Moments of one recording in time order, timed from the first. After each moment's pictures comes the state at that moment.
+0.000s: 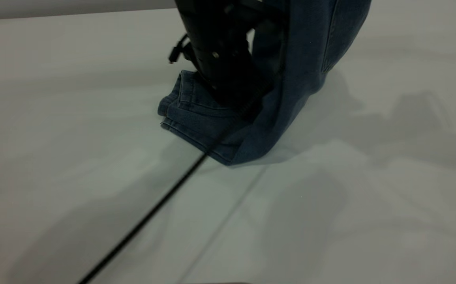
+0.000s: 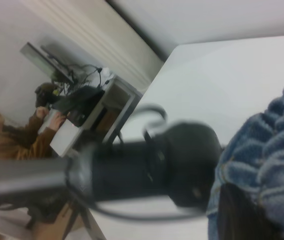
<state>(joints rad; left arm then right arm) -0.61 2.35 -1.63 -0.01 0.53 0.11 0.04 1.62 -0.90 1.68 1.15 -1.38</state>
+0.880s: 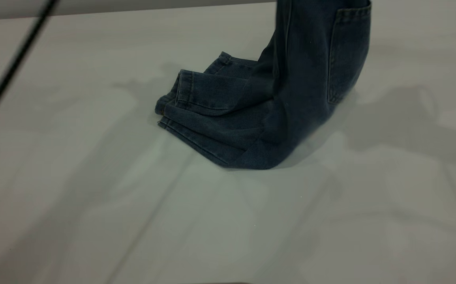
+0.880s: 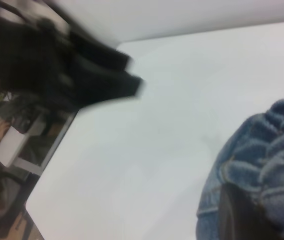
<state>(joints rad) -0.45 1.86 -1.63 0.07 0.71 0.10 0.11 1.70 -0.90 1.73 0.94 -1.45</state>
